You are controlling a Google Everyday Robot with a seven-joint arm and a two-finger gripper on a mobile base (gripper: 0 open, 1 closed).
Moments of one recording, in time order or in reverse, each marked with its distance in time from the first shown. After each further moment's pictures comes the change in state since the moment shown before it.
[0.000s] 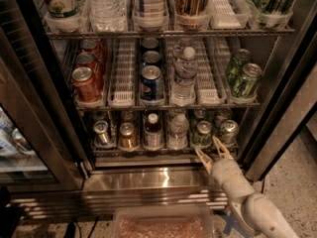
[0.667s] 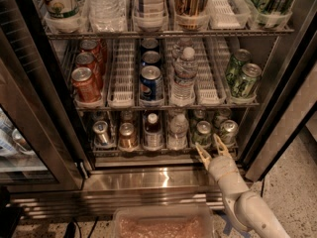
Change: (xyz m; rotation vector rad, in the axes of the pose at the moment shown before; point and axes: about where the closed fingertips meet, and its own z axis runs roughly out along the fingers) arm 0.011 -0.010 0.016 0.096 0.004 0.053
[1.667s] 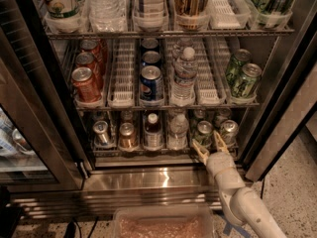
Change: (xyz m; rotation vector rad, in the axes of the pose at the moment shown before) arm 0.006 -0.009 0.017 0.051 -0.017 0.065
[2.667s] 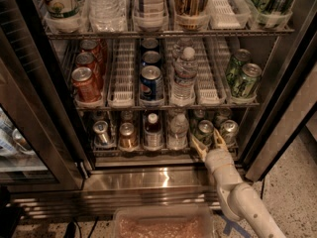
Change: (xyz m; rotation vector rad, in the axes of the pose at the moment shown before) arm -0.003 0.000 0.014 0.007 -0.019 0.036
